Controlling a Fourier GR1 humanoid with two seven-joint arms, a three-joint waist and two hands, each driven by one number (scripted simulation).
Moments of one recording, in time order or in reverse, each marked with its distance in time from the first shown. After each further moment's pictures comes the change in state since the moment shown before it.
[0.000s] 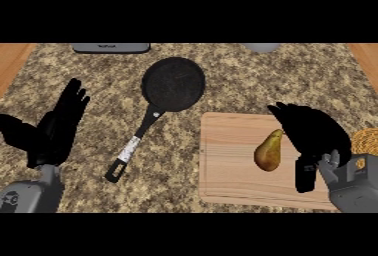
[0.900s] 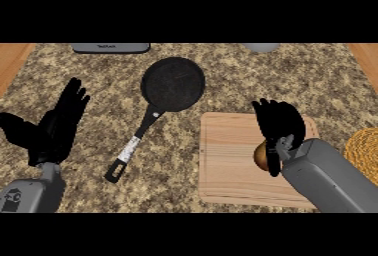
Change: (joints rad) left arm -0.011 -0.026 0.033 0.024 -0.024 -0.032 -0.009; right arm -0.057 0.238 -0.006 0.261 0.222 0.050 -0.002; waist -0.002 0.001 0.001
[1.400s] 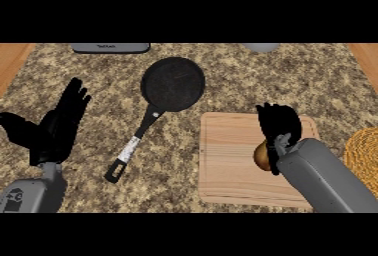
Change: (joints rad) left arm -0.003 -0.022 0.018 0.003 -0.023 -0.018 0.005; right arm 0.036 0.061 -0.057 0.137 0.143 0.018 -0.094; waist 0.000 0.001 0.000
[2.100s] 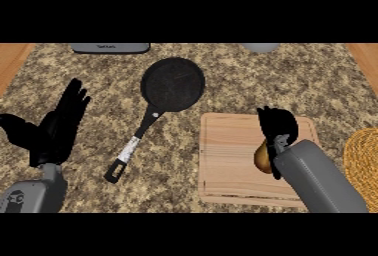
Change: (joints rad) left arm 0.007 -0.031 0.029 -0.012 -0.037 -0.028 0.010; right arm 0.038 0.083 -0.100 0.170 0.179 -0.080 -0.169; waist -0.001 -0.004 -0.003
